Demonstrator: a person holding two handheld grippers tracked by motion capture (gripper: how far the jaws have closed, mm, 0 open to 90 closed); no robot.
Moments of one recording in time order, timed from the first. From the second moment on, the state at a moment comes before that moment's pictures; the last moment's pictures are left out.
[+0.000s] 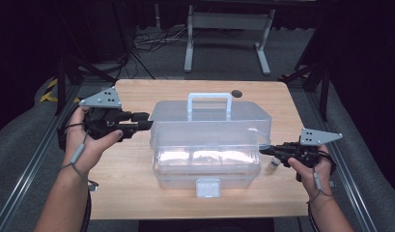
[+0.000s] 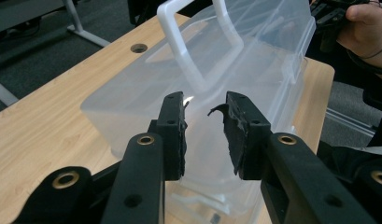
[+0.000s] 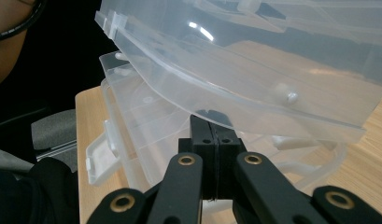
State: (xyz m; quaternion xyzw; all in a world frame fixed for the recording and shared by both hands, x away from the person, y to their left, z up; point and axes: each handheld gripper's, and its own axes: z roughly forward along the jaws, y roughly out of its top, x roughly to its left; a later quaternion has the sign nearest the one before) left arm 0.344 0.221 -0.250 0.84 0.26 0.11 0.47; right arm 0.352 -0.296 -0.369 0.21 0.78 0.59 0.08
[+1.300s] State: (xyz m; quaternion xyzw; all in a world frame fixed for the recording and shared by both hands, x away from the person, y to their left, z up) left arm 0.330 0.212 -0.345 0.83 0.29 0.08 0.48; right arm 0.351 -0.295 -0.366 0.22 0.77 0.59 0.10
